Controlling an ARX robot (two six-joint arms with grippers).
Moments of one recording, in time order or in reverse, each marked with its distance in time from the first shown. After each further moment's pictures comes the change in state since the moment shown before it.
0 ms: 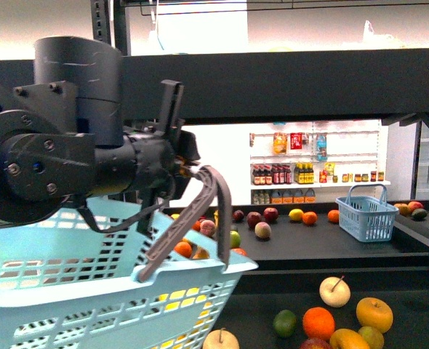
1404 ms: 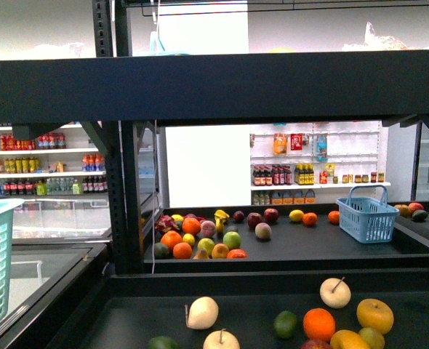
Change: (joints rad) left arm 0.683 -0.069 -0.414 0.825 0.073 -0.385; right arm 0.000 0.000 0.000 0.000 0.000 0.000
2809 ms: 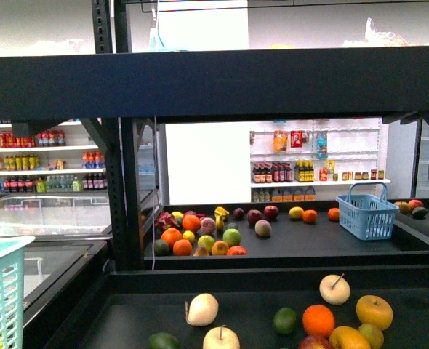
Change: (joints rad) left arm 0.041 0.068 -0.045 0.005 0.119 -0.086; right arm 0.000 0.000 0.000 0.000 0.000 0.000
